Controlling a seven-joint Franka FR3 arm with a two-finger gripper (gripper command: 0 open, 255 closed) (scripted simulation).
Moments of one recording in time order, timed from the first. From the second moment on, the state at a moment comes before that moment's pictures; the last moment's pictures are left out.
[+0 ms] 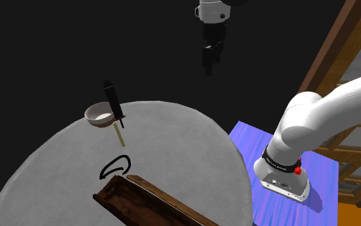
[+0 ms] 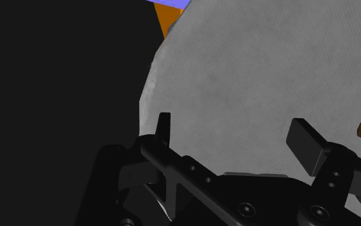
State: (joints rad) arm 0.03 -0.66 0.11 -2.25 -0.01 1.54 -0.07
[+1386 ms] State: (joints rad) arm 0.11 0.05 0.33 -1.82 -0.03 1.78 0.23
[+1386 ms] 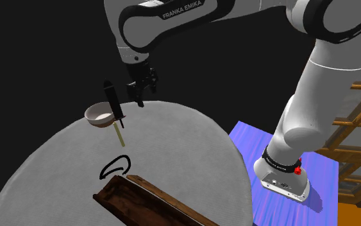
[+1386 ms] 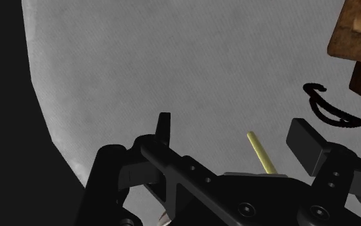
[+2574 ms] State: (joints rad) arm 0.27 0.60 0.35 -1.28 -0.16 1.74 0.37
